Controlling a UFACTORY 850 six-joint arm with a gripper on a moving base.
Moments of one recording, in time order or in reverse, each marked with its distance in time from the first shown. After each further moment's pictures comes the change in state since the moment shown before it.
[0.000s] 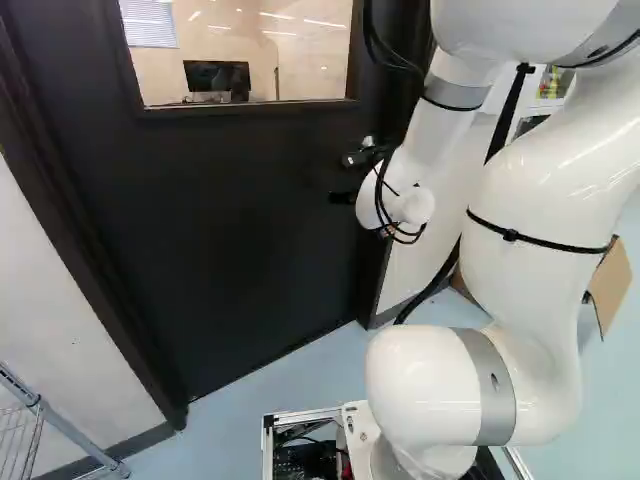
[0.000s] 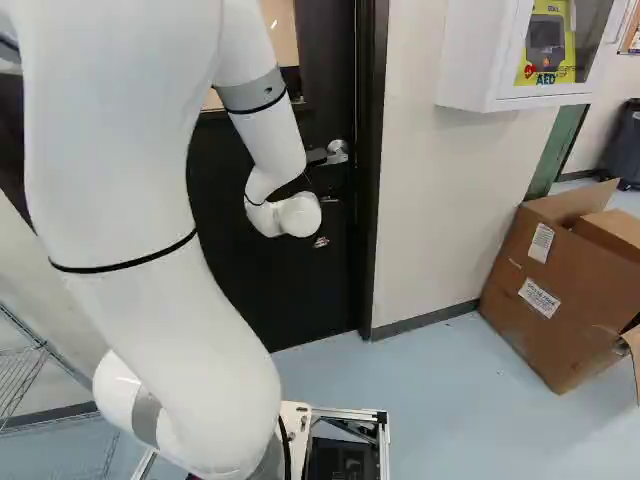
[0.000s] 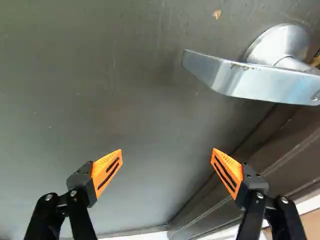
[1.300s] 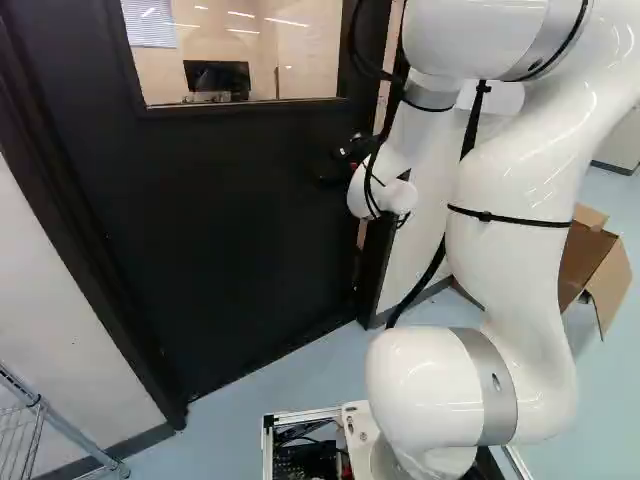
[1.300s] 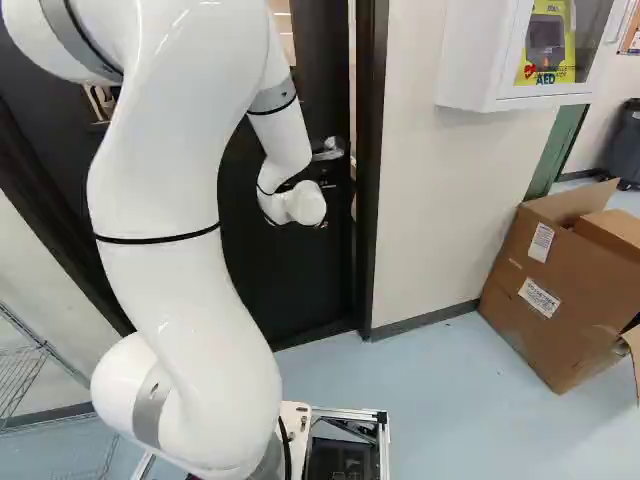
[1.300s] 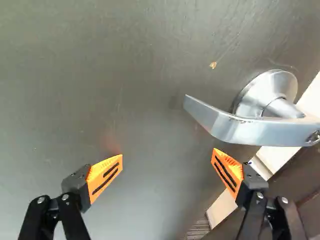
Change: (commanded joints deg) arm 2.5 -9.1 -10.7 -1.5 6.5 0.0
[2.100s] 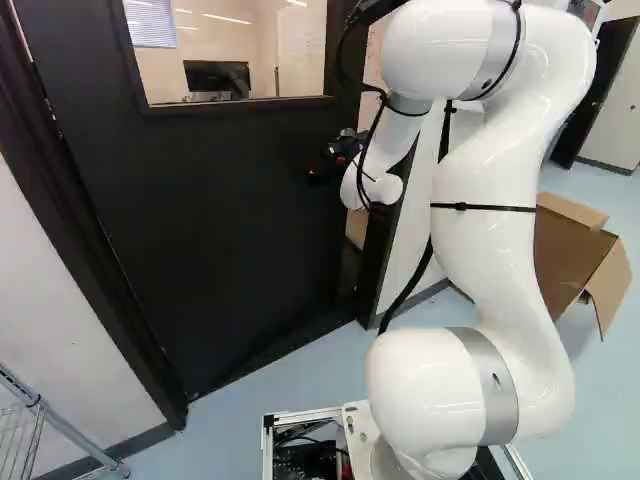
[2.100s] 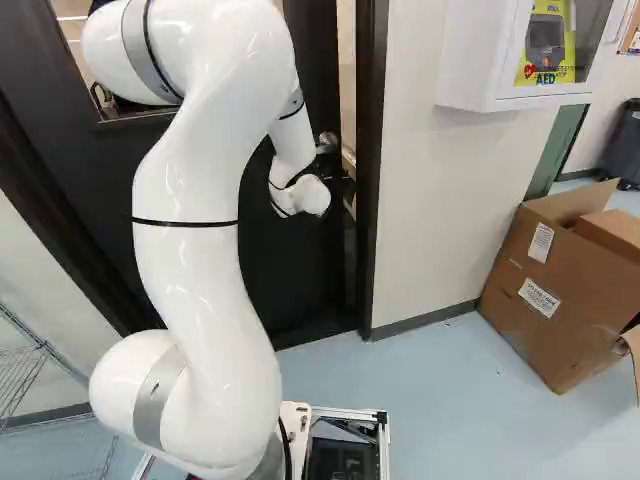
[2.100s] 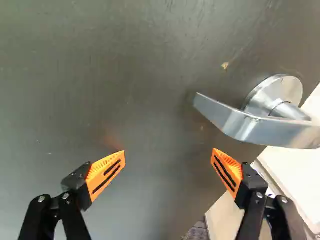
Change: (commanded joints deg) arm 1.7 -9.7 -12.3 -5.8 0.0 0.0
